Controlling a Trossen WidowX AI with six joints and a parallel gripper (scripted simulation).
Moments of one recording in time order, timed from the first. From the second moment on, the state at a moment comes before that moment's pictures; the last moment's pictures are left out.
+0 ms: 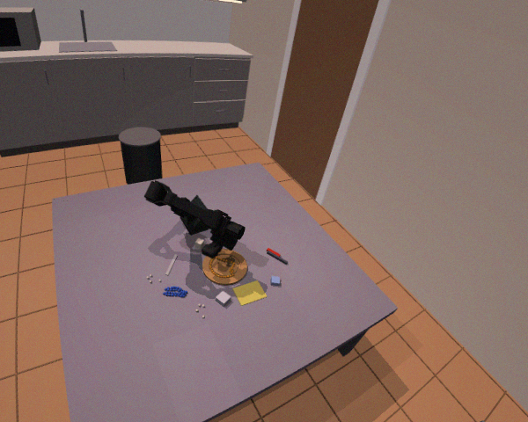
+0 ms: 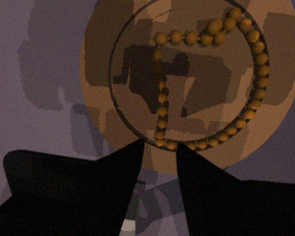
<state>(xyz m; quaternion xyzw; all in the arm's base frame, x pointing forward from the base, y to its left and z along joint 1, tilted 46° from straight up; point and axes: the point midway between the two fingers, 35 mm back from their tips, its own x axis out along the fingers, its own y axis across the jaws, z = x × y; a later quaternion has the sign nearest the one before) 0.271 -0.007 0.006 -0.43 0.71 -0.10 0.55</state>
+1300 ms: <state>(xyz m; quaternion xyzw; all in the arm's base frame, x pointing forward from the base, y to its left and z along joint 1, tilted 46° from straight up) 0.270 -0.028 -0.014 -0.43 0.71 -0.10 0.55</state>
